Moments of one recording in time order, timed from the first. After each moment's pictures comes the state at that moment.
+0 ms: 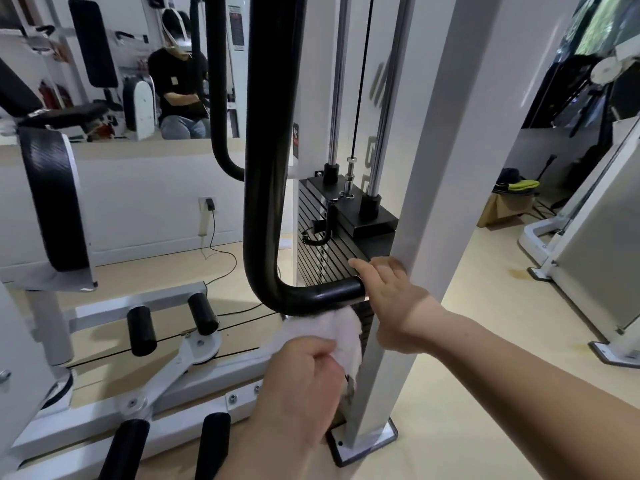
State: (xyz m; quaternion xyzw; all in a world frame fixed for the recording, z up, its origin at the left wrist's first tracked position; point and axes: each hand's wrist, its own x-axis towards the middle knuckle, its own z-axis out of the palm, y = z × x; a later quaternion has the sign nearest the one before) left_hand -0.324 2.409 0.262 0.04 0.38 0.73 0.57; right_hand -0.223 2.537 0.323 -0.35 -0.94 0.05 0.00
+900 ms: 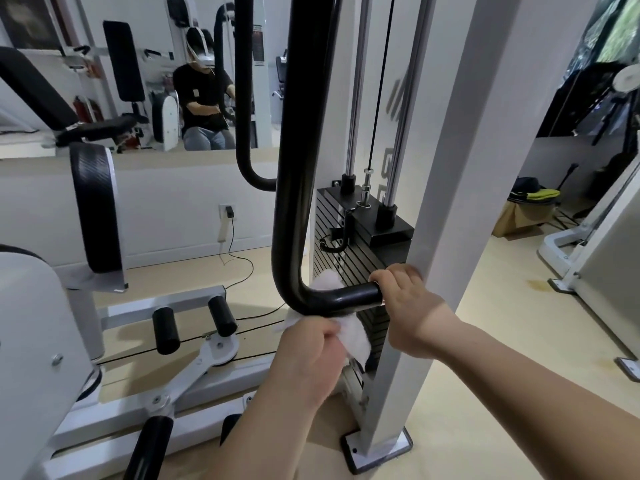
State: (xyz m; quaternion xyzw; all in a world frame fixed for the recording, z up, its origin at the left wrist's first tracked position) left_hand -0.346 2.415 0.284 -0.01 0.39 0.74 0.55; right_hand -0.225 2.538 0.310 -0.35 -0.93 0.04 0.07
